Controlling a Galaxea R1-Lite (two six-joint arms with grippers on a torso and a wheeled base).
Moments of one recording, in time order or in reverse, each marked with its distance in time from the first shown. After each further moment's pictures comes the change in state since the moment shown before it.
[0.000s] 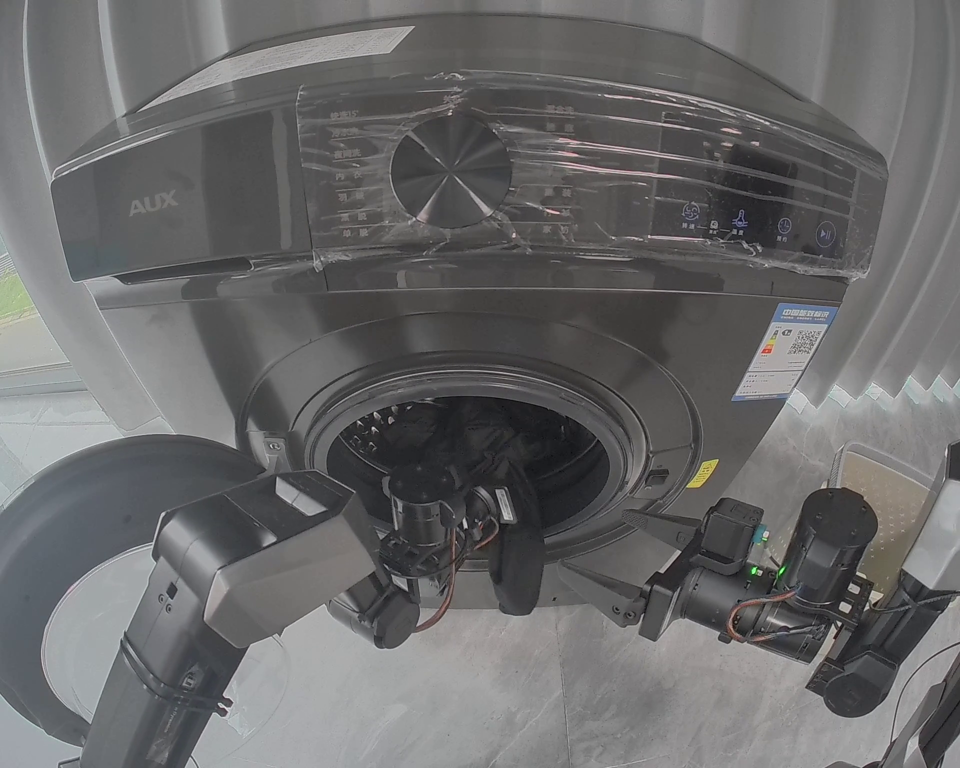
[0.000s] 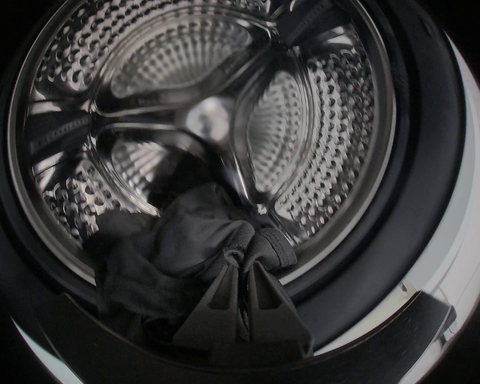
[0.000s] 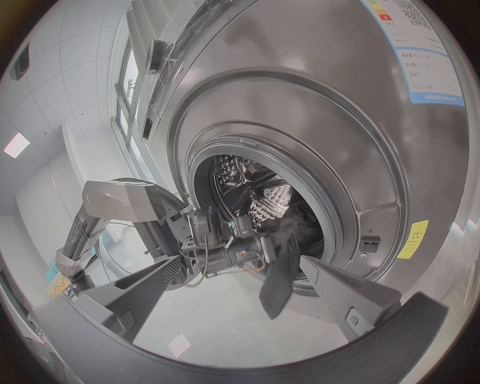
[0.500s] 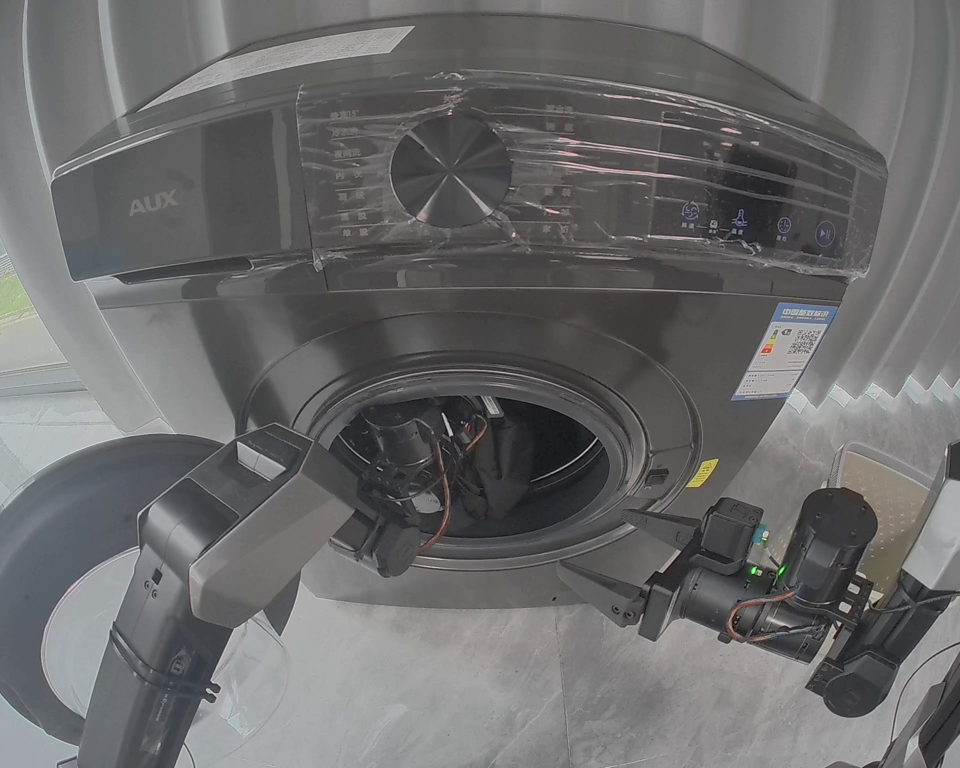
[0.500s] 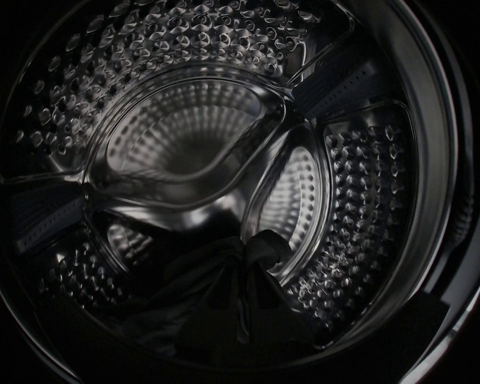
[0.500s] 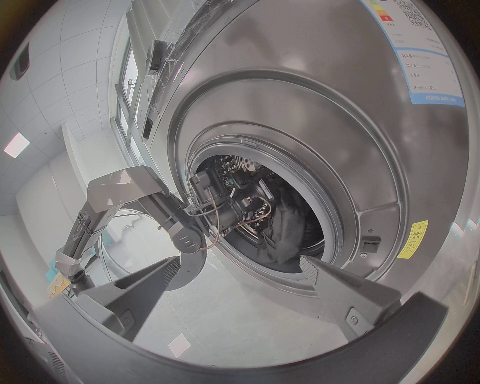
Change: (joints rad) left arm 0.065 -0.018 -0.310 0.017 0.076 0.032; right arm 0.001 0.000 -0.002 0.000 -0.001 0.000
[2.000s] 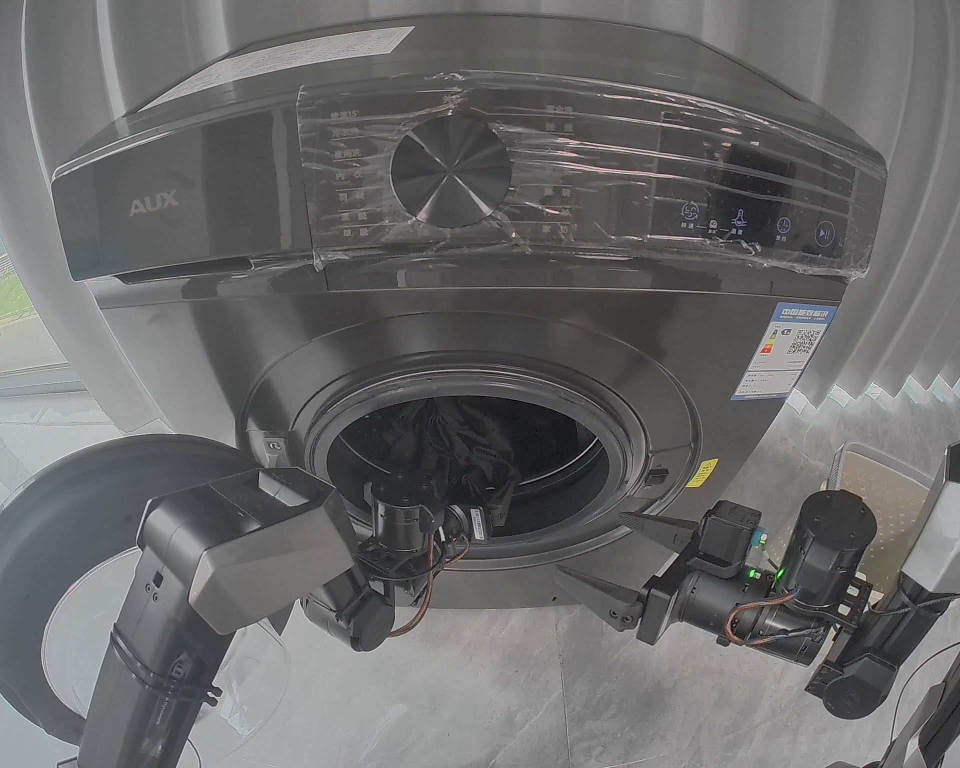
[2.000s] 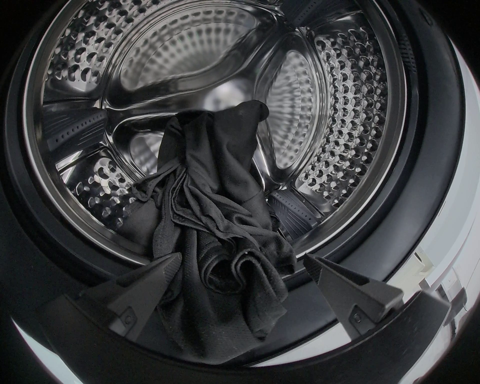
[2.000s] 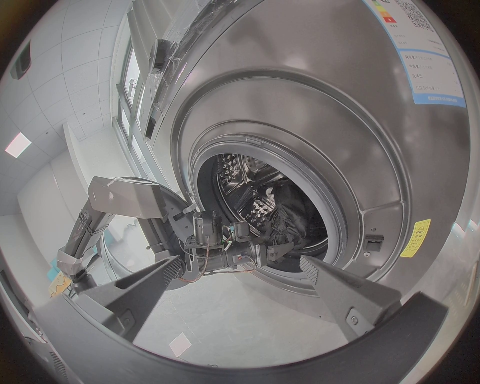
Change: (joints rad) left arm -0.003 0.004 0.405 0.065 -0.067 0.040; right arm 0.009 0.000 0.002 0.000 0.001 -0.001
